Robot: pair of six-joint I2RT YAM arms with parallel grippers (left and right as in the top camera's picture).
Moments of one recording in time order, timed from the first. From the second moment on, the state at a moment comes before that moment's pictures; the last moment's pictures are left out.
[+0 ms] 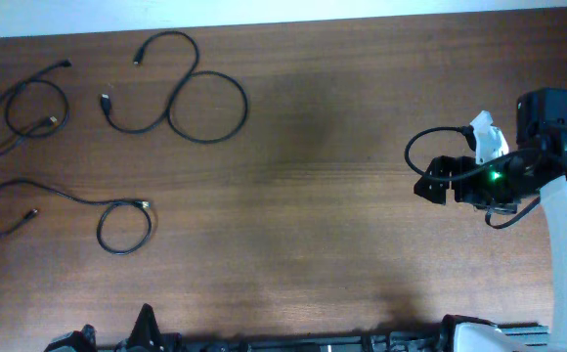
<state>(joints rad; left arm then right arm) -0.03 0.02 1.02 -1.39 -0.11 -0.42 -0.19 1.34 1.37 -1.47 -0.41 -0.06</state>
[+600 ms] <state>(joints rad) -0.03 0.01 0.46 -0.40 -0.22 -0.28 -0.19 1.34 1.37 -1.47 -0.41 -0.06</state>
